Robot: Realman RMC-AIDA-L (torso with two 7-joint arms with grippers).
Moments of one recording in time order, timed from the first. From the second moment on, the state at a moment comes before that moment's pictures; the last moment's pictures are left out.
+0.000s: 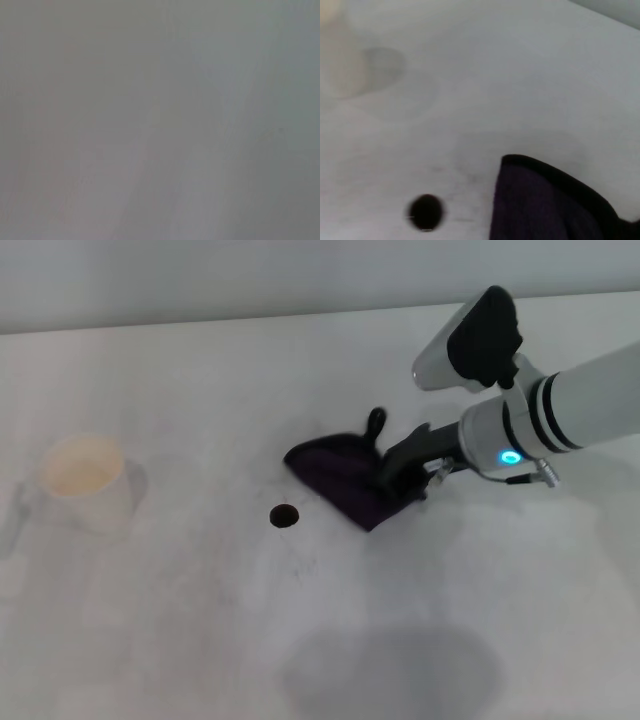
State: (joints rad) left arm -0.25 -2.09 1.23 0.03 -2.81 -1.47 2.70; right arm 0.63 2.03 -1.52 -0.71 1.11 0.91 -1.10
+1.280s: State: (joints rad) left arm -0.26 -2.09 1.23 0.03 -2.81 -1.47 2.69; right arm 0.62 2.03 -1.97 -0.69 1.54 0.47 -1.23
